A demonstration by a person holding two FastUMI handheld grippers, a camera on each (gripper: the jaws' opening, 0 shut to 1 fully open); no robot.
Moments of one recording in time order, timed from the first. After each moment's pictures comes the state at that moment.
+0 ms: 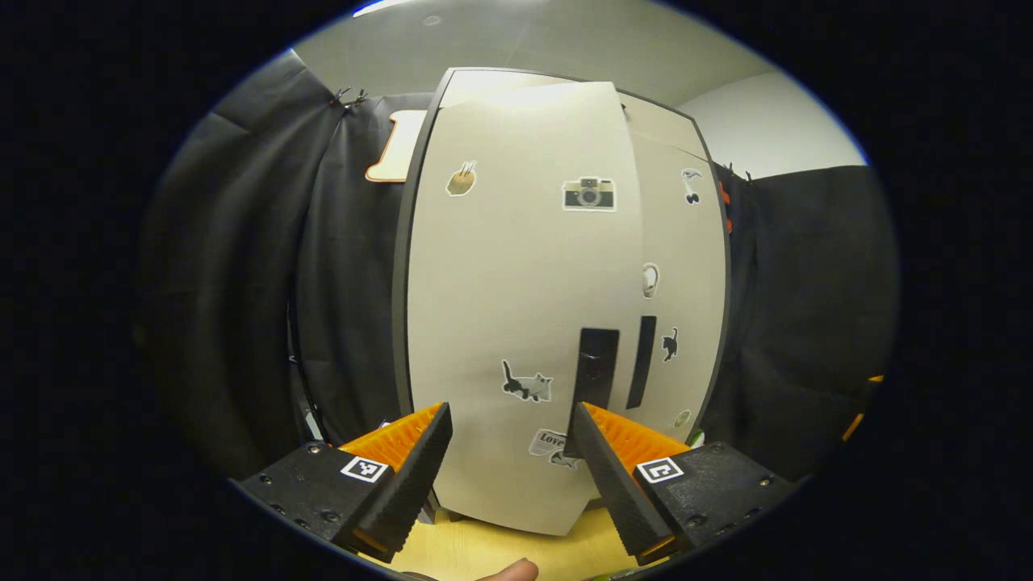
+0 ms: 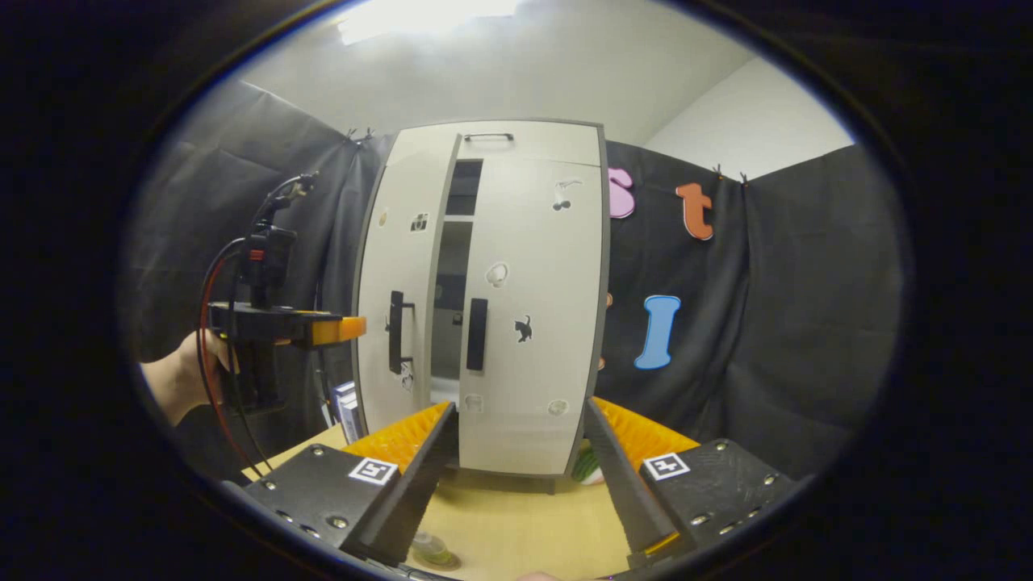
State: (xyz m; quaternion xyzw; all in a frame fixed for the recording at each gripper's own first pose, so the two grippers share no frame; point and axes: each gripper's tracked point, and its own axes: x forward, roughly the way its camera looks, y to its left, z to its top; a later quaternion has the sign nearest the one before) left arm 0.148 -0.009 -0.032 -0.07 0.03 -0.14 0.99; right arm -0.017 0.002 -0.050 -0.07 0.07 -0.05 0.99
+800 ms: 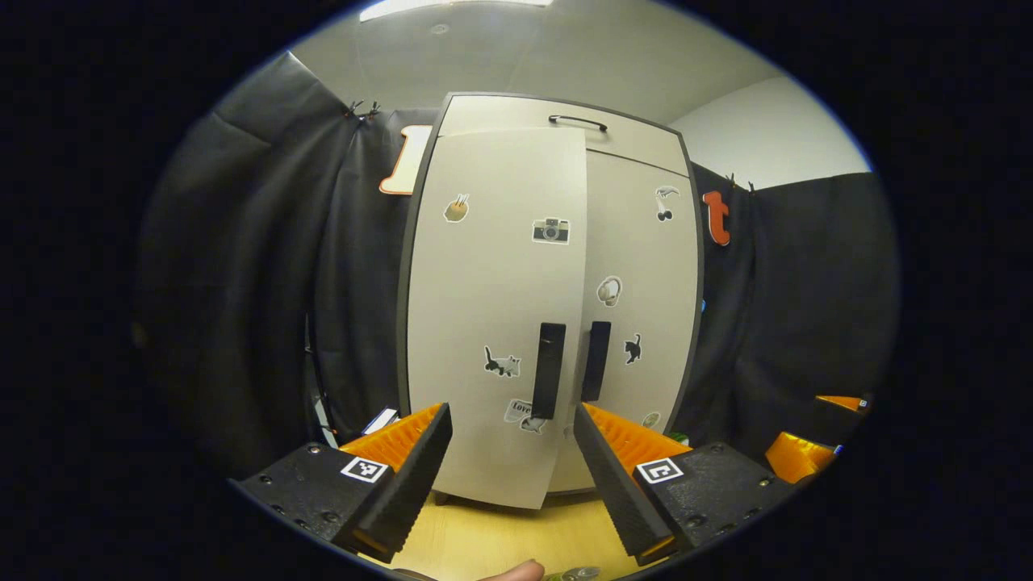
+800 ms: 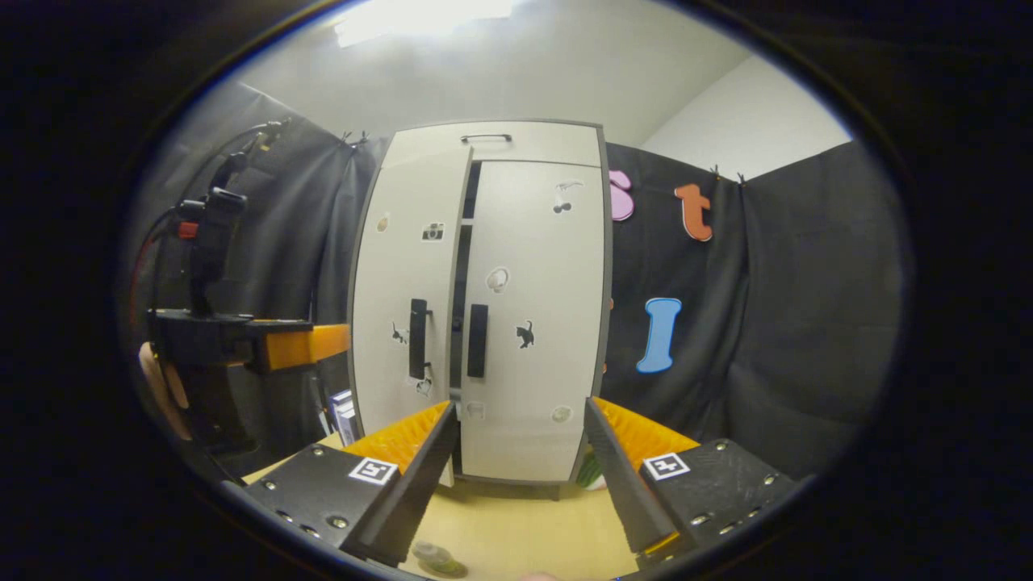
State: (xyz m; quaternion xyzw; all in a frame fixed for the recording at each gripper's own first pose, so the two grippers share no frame) left arm 0.072 -0.024 -0.019 -0.09 0.03 -0.12 0.99; right arm 0.001 0.011 -0.050 -0.07 0.06 -0.06 0.99
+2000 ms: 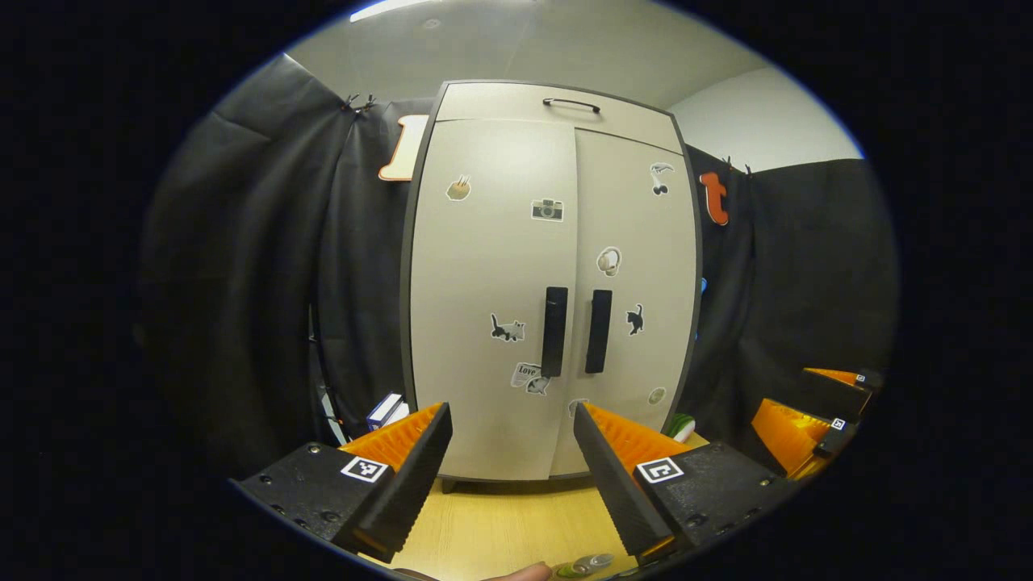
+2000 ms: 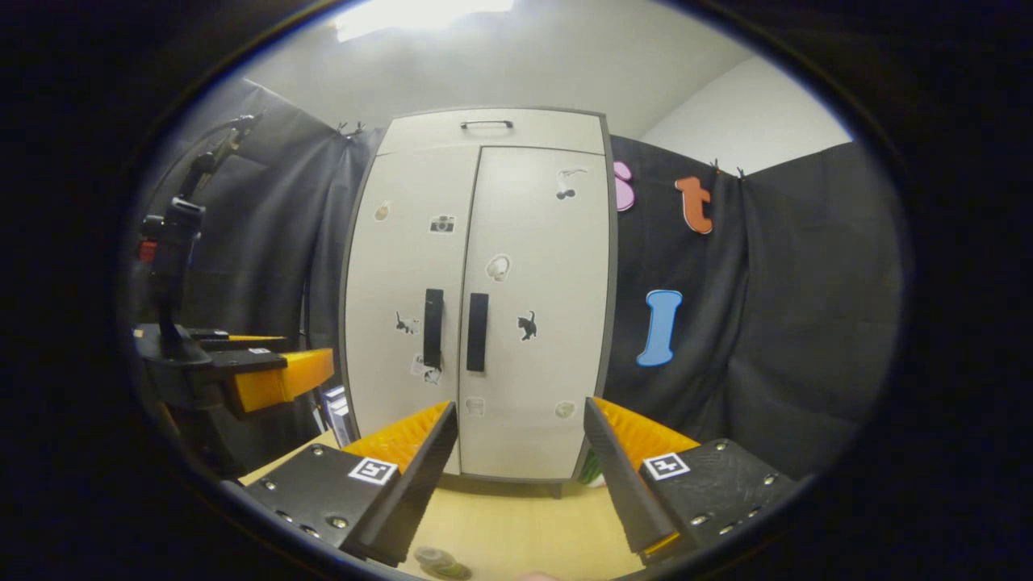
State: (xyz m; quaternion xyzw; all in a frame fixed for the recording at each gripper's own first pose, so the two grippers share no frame) left arm 0.068 -0.021 -0.047 -0.07 0.05 -0.11 0.99; right arm 0.023 0.009 -0.067 -0.07 0.08 -0.07 0.99
